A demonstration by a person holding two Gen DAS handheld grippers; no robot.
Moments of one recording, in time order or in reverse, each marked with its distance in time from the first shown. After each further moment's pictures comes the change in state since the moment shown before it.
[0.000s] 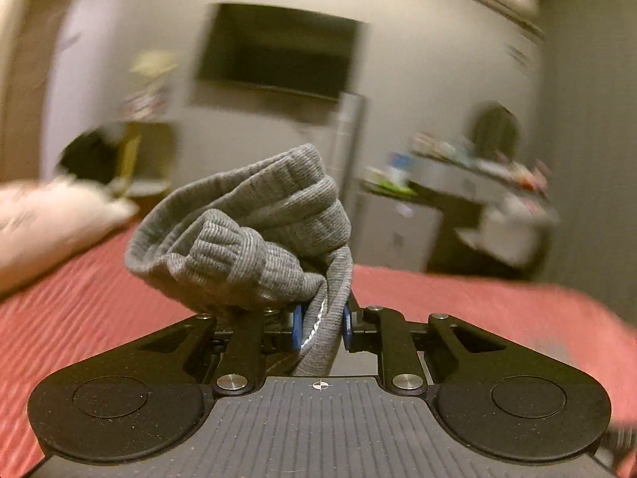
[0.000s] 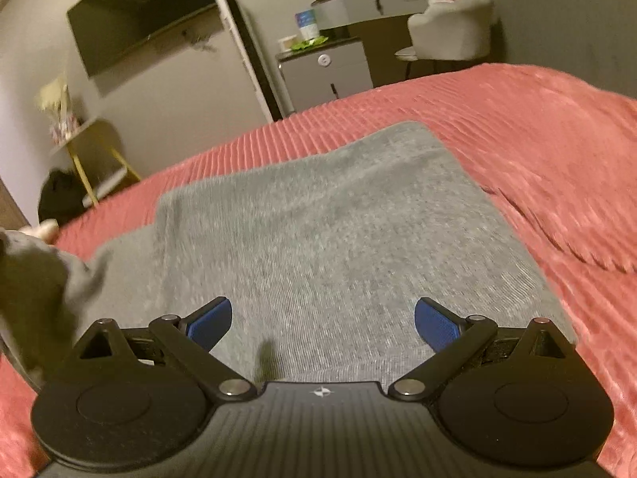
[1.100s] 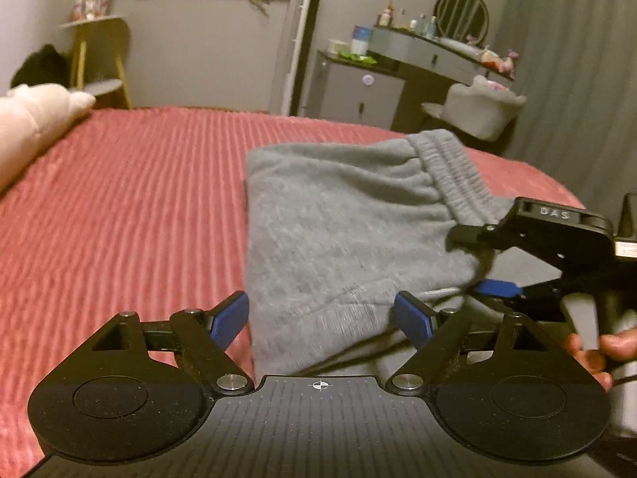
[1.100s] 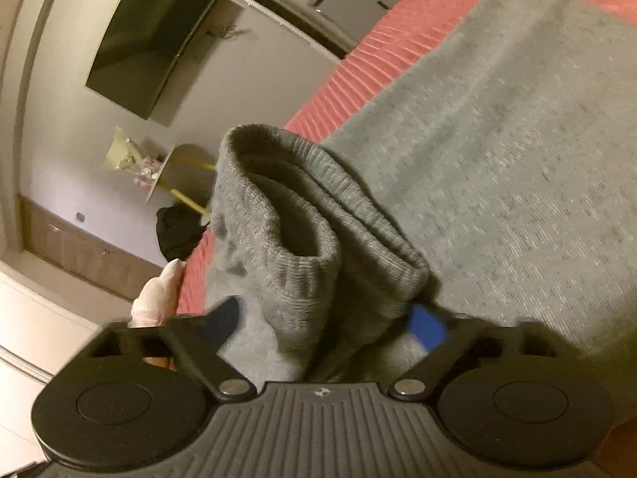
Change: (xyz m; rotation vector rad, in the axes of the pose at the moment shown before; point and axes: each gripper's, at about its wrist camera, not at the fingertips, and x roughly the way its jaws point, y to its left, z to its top) left arm 0.004 0.023 -0.043 0.003 0.399 -0.120; right arm 0.081 0.034 0.003 0.369 0.203 0.373
